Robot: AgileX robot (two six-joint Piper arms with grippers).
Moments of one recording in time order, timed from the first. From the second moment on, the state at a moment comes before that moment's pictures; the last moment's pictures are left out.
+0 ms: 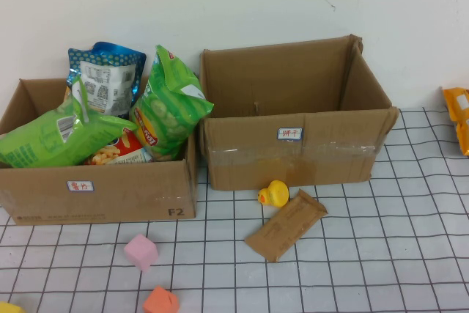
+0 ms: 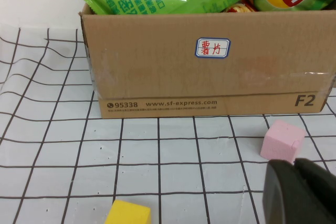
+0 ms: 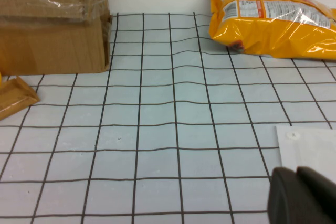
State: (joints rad) right arm -0.01 -0.01 0.03 -0.05 0.41 0.03; left arm -0.06 -0.02 0.02 -0.05 0.35 -0.02
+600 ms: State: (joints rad) right arm -0.01 -0.01 0.03 0.66 0.38 0.18; left arm -0.06 -0.02 0.02 -0.05 0.35 -0.02
